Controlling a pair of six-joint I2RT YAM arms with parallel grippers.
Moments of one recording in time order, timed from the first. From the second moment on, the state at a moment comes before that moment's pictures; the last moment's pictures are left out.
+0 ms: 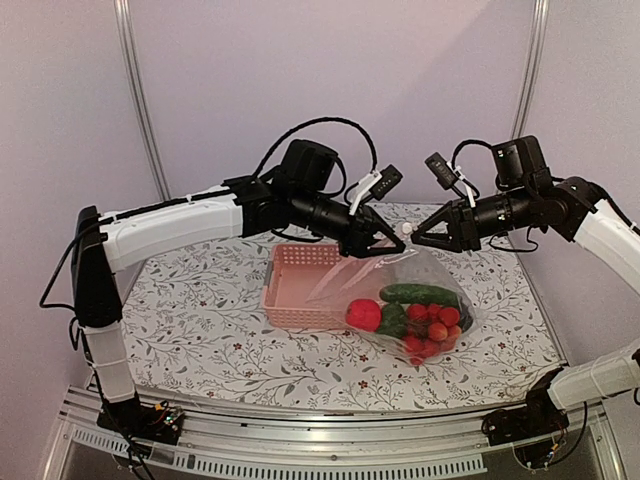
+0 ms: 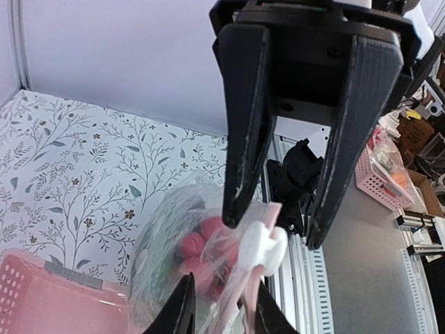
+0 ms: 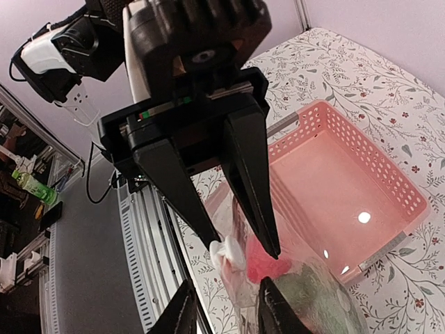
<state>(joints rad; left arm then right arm) -0.94 1.91 1.75 -0.29 0.67 -0.04 0.55 1.22 1.30 -0.72 -0.72 -0.02</state>
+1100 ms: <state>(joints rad) -0.92 1.91 1.75 -0.29 0.75 -0.06 0.55 1.28 1.29 -0.68 -0.79 -0.08</state>
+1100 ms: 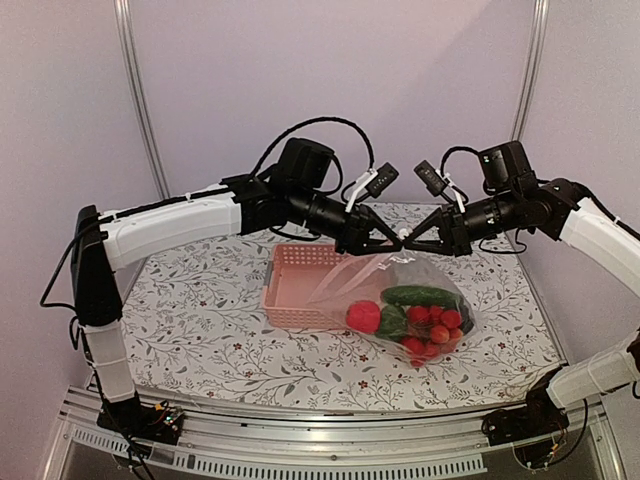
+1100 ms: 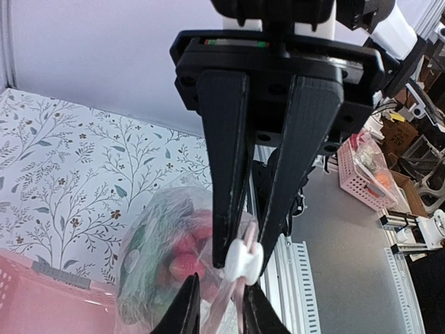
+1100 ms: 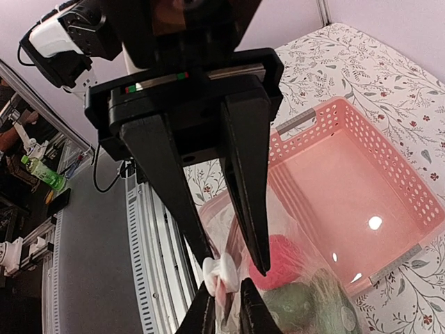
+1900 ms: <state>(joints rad) -0.90 1.91 1.73 -0.25 0.77 -0.09 0.55 1.28 1.26 -0.67 -0.77 -0.07</state>
